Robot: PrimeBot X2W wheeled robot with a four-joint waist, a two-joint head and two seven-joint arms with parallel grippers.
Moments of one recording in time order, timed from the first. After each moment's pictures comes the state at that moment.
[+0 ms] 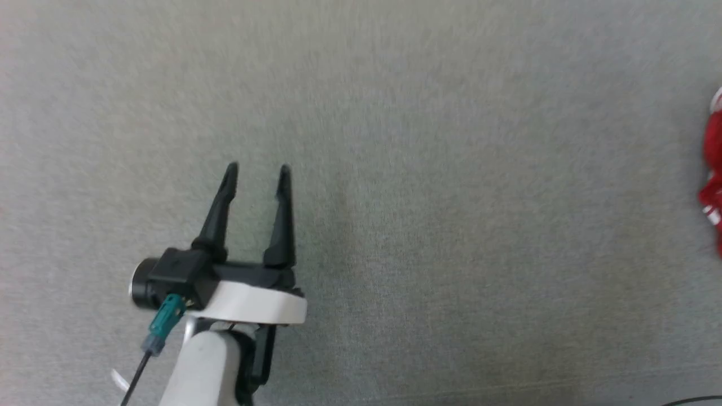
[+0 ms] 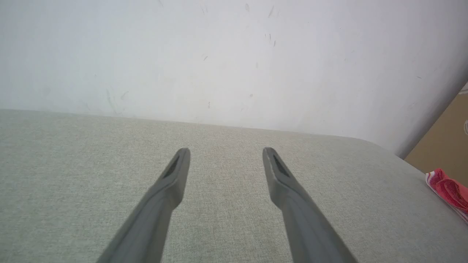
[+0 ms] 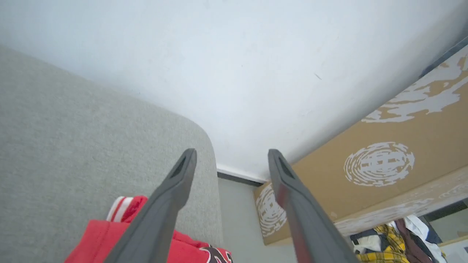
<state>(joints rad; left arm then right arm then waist) -0.19 0.04 -0.18 -0.02 -0.20 0.02 -0.26 -0.67 -0.75 -0.01 0.59 0.10 0.13 -0.11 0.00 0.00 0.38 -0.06</state>
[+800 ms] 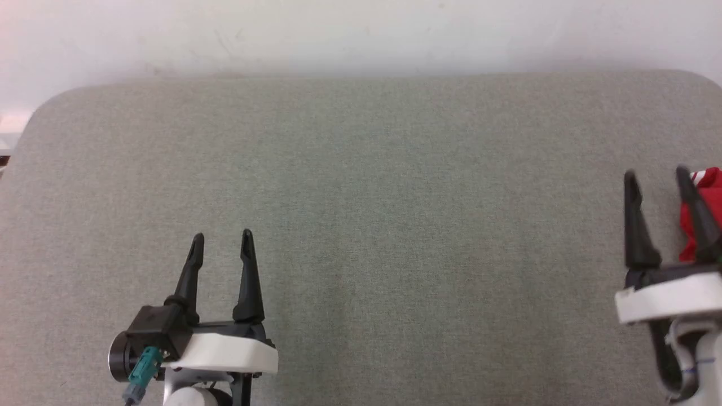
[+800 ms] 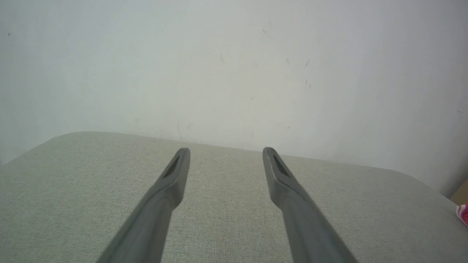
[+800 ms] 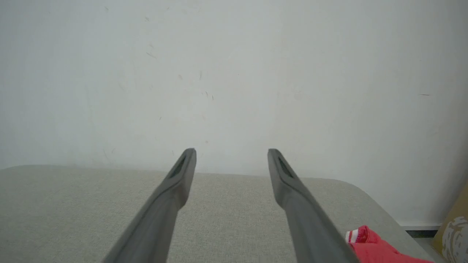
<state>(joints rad) -0.02 0.05 -0.09 -0.01 -0.22 0.05 -0.26 -0.16 -0.17 -0.11 0.05 0.17 0.13 -0.22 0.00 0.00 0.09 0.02</state>
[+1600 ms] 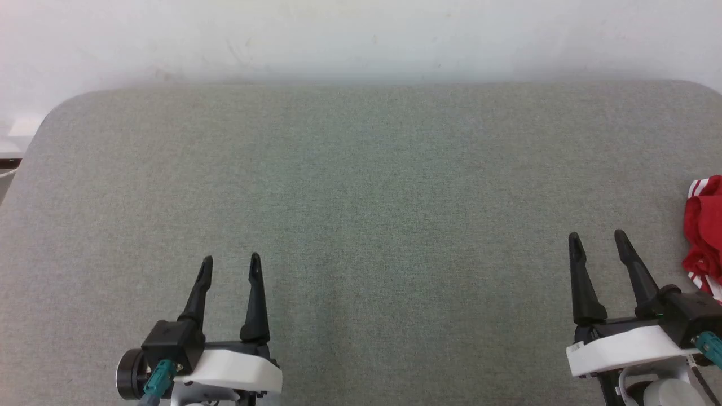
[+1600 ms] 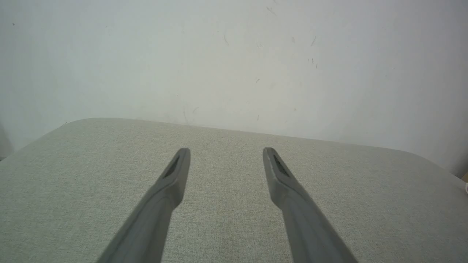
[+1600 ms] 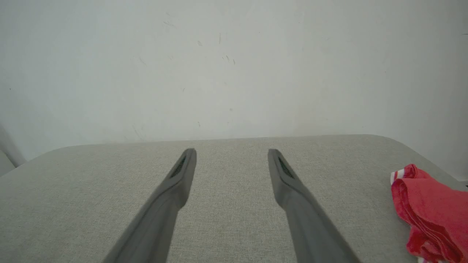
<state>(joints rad) 0.02 0.05 -0.10 0.03 -0.18 0.05 -0.26 -0.01 -0.06 -0.05 0.08 0.17 0.13 -0.26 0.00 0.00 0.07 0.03</state>
